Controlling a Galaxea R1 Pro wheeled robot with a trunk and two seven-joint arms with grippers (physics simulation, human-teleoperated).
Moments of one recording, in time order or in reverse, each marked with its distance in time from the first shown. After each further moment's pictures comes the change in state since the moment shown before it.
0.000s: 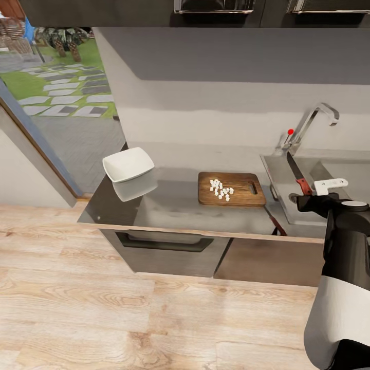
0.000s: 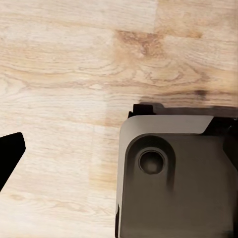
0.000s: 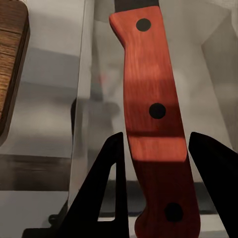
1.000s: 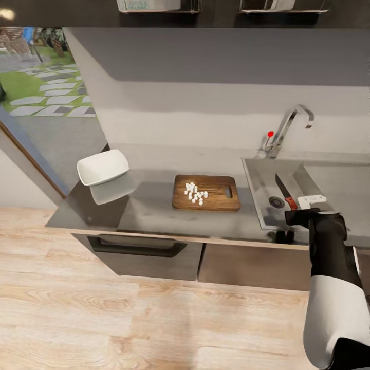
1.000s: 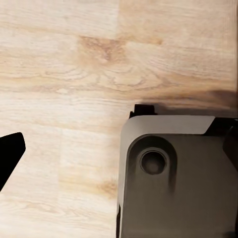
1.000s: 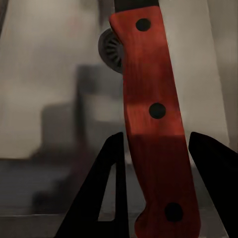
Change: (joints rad) left arm 0.000 0.004 0.002 0.000 0.002 0.000 -0.001; right arm 0.000 0.004 0.000 0.254 -0.002 -0.060 -0.105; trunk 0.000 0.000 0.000
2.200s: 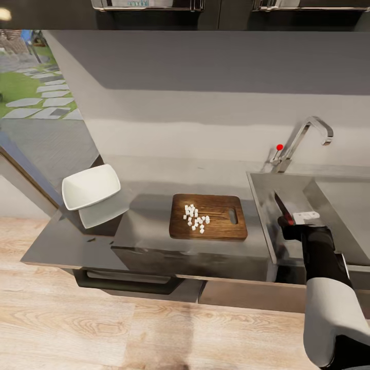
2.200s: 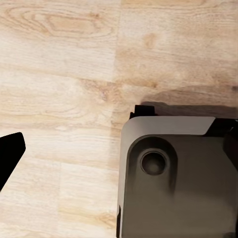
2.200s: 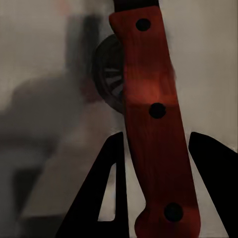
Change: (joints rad) left arm 0.000 0.001 0.000 0.000 0.000 -0.003 -0.001; right arm 0.000 -0.002 -0.070 0.237 -0.001 -0.098 -0.128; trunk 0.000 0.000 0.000
